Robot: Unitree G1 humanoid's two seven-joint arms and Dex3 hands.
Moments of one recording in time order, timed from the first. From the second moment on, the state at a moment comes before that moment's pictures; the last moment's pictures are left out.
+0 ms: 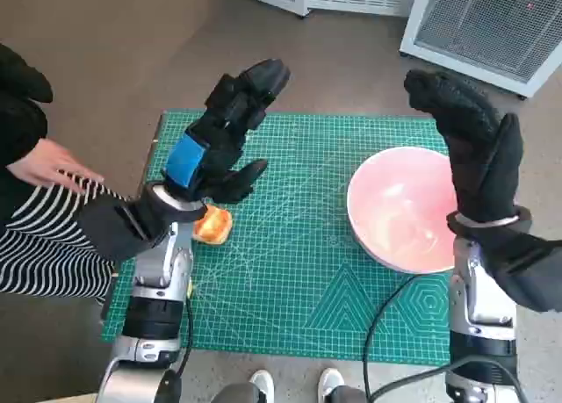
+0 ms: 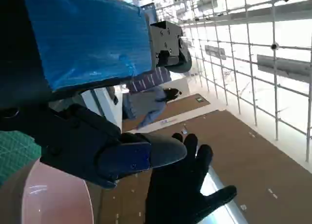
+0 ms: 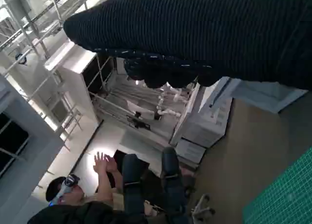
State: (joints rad) left arm -0.61 0.12 0.09 0.34 -0.29 -0.40 -0.54; right arm -0.53 -0.21 -0.13 0.17 0.23 -0.42 0.31
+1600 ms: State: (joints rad) left arm -0.61 0.12 0.11 0.38 -0.31 -0.43 -0.55; right arm -0.53 -0.39 -0.36 0.45 0.28 -0.54 0.32
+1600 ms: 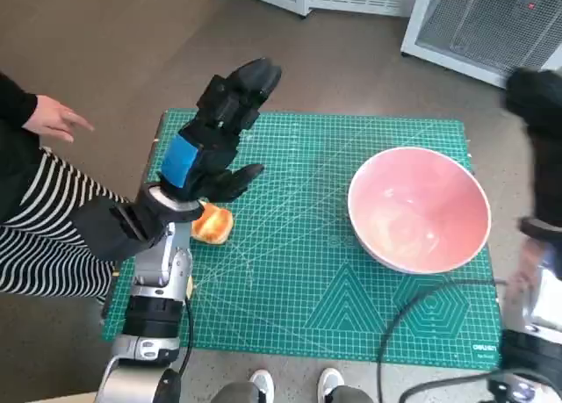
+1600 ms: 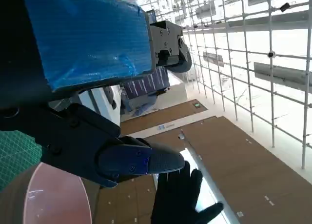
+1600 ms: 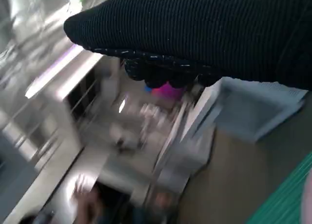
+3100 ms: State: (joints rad) left arm -0.61 0.14 0.14 0.41 -0.33 -0.44 -0.59; right arm -0.71 -0.29 -0.39 1.22 0.24 -0.49 0.20
